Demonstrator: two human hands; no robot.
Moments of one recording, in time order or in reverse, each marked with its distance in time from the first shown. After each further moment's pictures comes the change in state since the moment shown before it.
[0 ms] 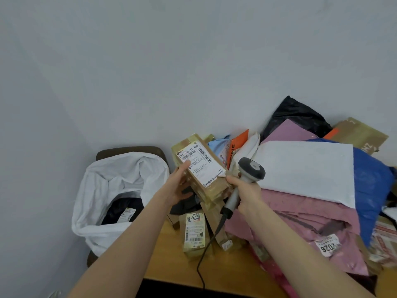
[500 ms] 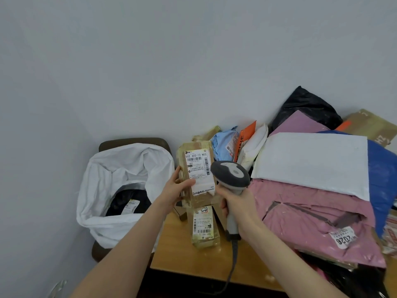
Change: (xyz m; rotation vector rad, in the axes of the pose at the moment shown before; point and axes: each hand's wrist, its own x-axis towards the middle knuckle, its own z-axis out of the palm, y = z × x) left_hand 0.016 -0.041 -0.063 0.182 0.005 0.119; right_hand -0.059 0.045 0.015 -0.376 -0.233 -0.181
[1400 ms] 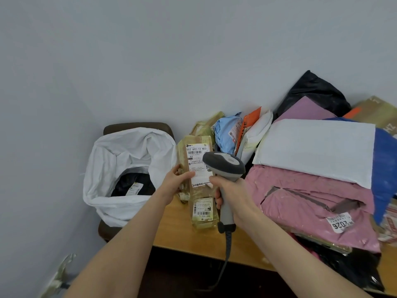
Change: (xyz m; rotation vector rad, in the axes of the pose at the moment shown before) left_hand 0.002 -0.034 -0.004 0.050 0.110 -0.067; right_hand -0.014 0.004 0.002 -0.002 -0.119 0.092
